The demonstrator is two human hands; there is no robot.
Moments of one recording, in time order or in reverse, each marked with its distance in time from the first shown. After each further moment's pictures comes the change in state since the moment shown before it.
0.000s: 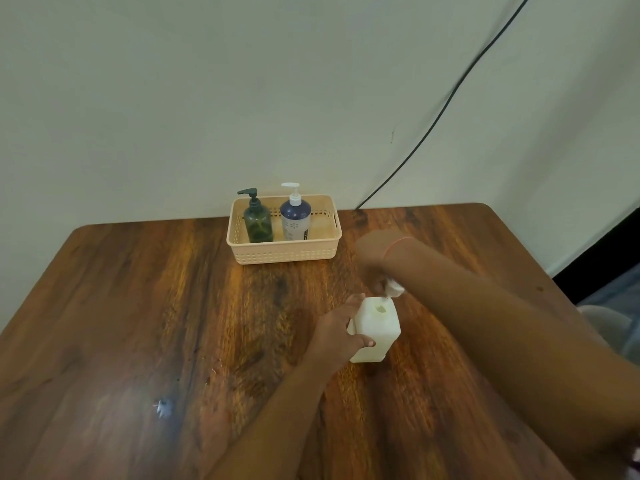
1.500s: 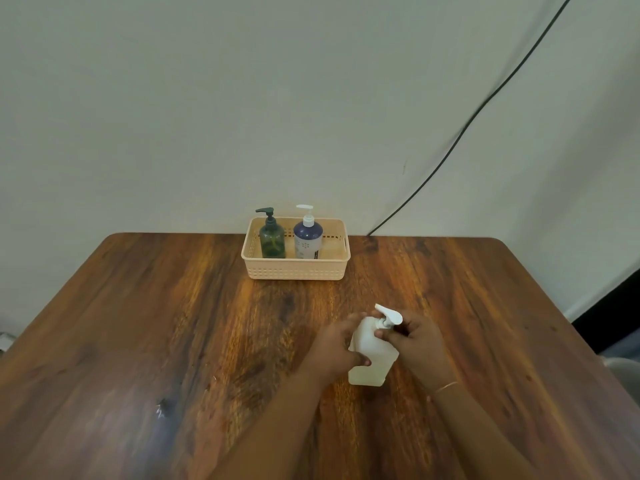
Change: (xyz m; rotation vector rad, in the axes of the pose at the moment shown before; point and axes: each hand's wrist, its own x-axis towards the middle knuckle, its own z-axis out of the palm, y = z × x) left_hand 0.000 0.004 -0.003 0.052 0.019 0.017; right_hand 0.023 0.004 0.164 1.574 0.807 -0.129
